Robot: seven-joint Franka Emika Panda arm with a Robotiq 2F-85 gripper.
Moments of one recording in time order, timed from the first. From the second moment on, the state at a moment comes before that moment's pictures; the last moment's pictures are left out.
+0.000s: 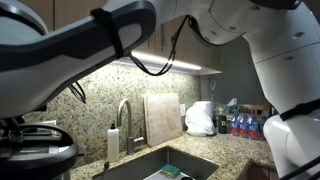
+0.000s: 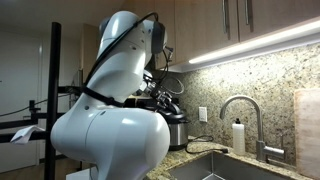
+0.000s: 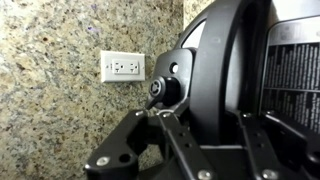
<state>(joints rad) 0.55 0.25 0.41 -1.75 -1.14 1.93 0.06</state>
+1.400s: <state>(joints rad) 0.52 0.36 0.38 -1.59 -1.06 1.92 -0.08</state>
